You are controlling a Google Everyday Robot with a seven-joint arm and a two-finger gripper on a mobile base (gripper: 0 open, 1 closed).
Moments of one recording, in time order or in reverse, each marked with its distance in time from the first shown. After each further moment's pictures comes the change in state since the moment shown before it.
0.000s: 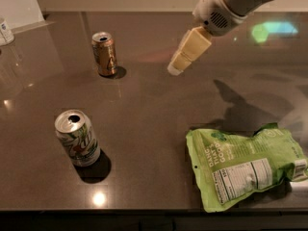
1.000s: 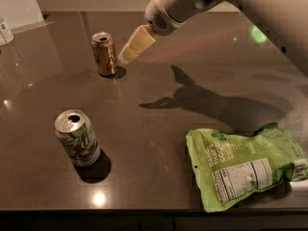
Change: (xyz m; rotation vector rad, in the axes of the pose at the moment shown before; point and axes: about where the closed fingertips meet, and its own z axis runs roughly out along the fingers) arm -0.087 -0.015 0.095 -0.003 -0.150 0.080
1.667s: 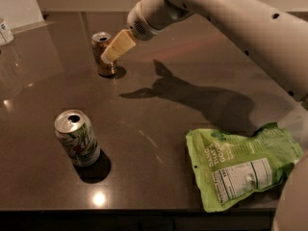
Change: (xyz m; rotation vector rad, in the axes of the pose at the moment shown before) arm -0.024 -0.002 0.063 -0.020 -0.055 0.058
